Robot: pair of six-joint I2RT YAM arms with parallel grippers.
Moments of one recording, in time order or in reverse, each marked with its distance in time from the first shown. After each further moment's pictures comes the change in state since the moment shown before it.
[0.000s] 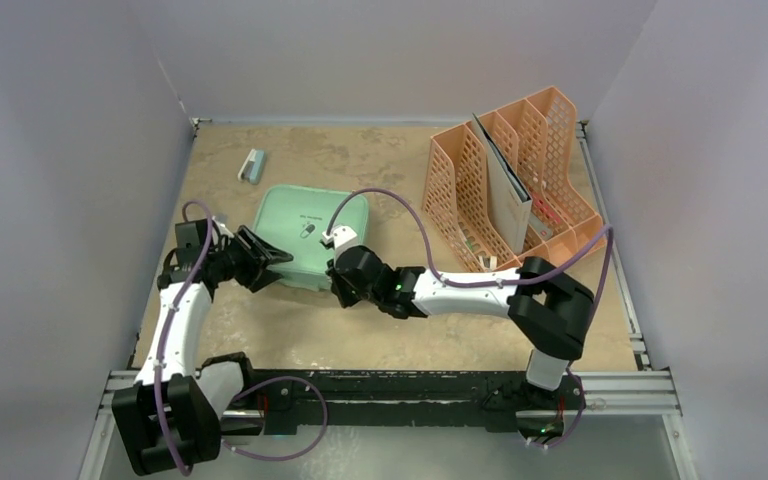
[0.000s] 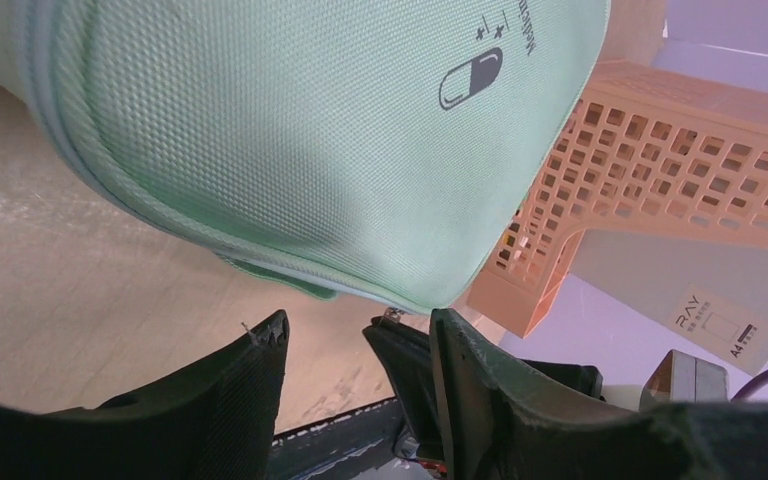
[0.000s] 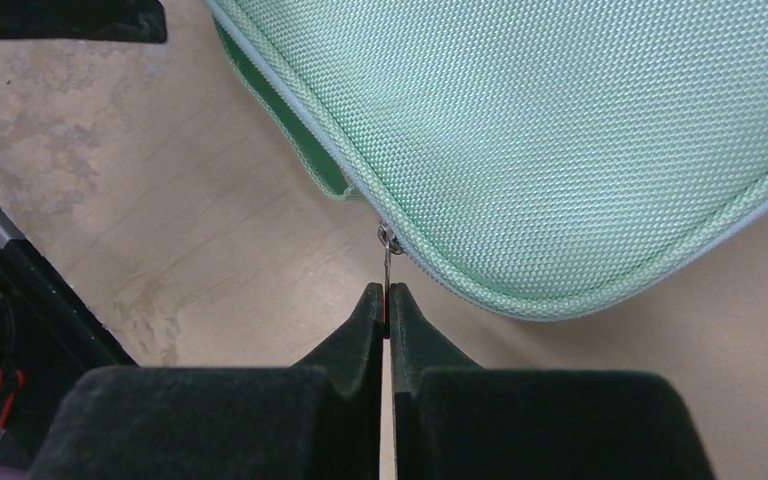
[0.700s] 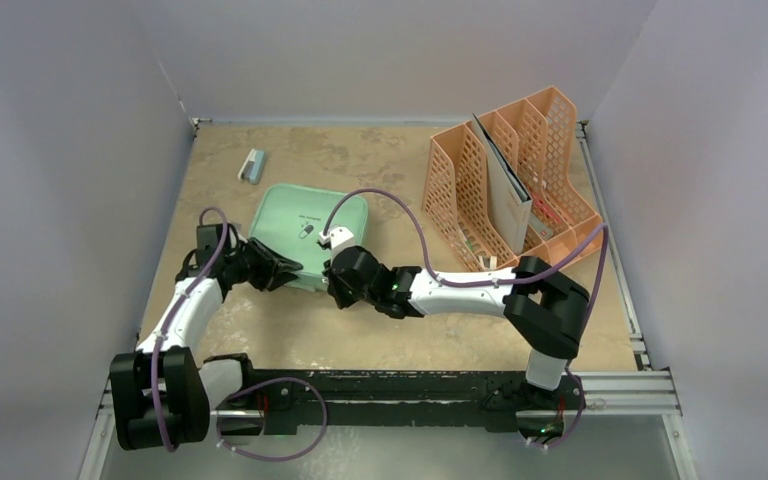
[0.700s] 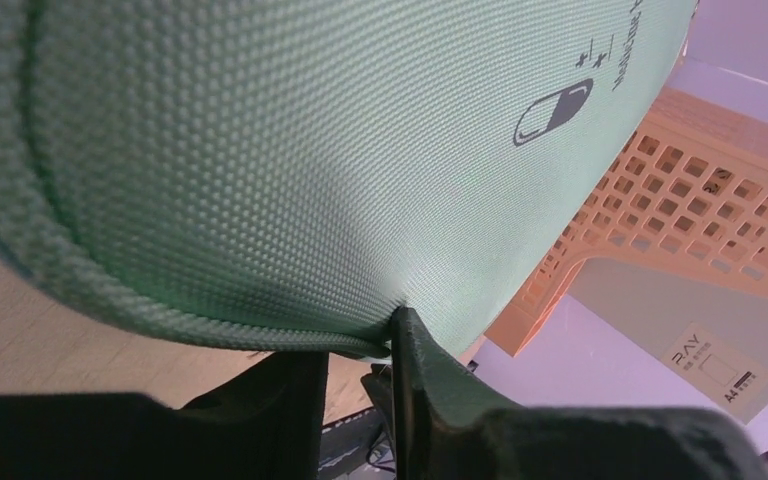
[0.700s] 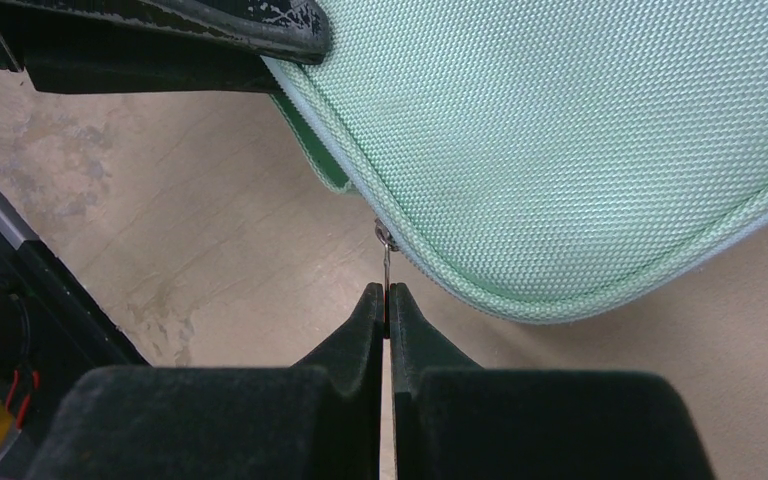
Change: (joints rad) left arm -0.100 0.097 -0.105 0.192 -0.048 -0.156; right arm 0.015 0.028 0.033 -0.007 -0.012 0.023
